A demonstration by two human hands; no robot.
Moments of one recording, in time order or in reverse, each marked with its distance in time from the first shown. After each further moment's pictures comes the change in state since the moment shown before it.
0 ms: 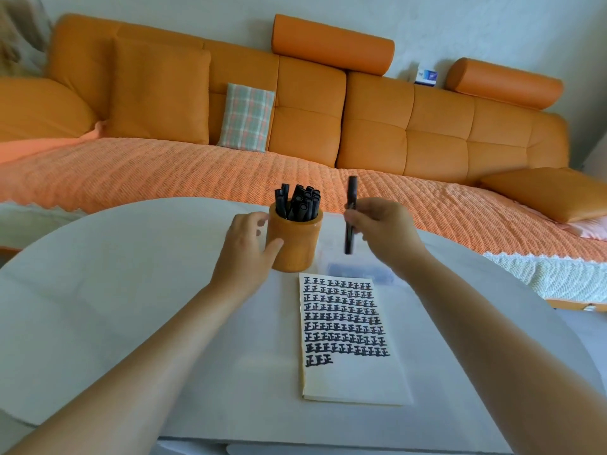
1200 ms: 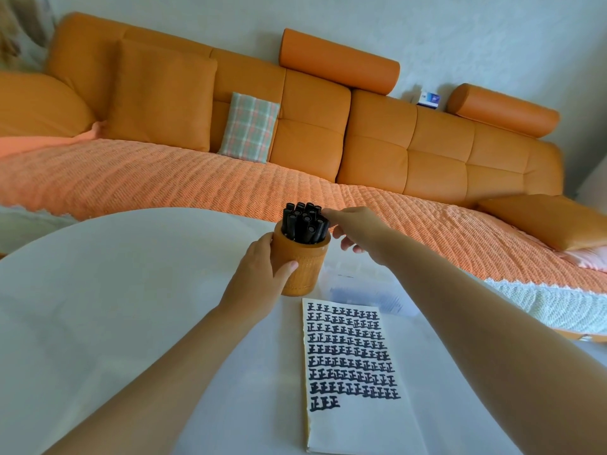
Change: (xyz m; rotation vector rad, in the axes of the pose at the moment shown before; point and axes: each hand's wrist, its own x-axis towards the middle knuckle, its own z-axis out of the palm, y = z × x) left_hand 0.016 -0.015 0.027 -0.037 -0.123 -0.101; right_hand 0.075 -0.015 0.040 -0.220 -0.293 0.249
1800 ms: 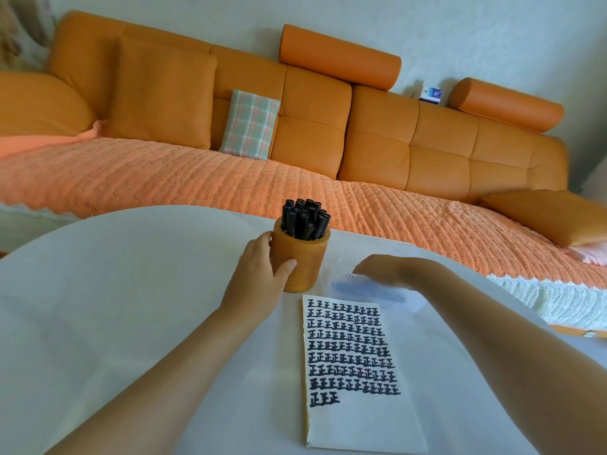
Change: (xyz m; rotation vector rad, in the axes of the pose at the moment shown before) left_hand -0.010 0.002 0.001 0.006 0.044 0.016; right_hand -0.012 0.068 -0.010 -0.651 -0.407 0.055
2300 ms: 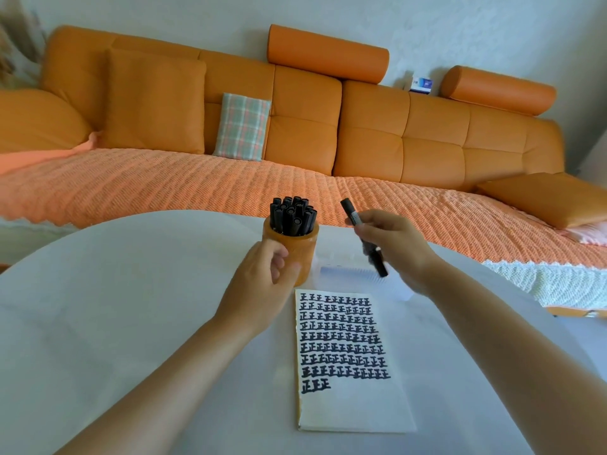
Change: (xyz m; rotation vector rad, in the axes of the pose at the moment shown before) left_hand -0.031 0.033 -0.016 -0.060 -0.020 0.126; right_hand -0.068 -0.007 -0.003 0.999 0.518 -0.305
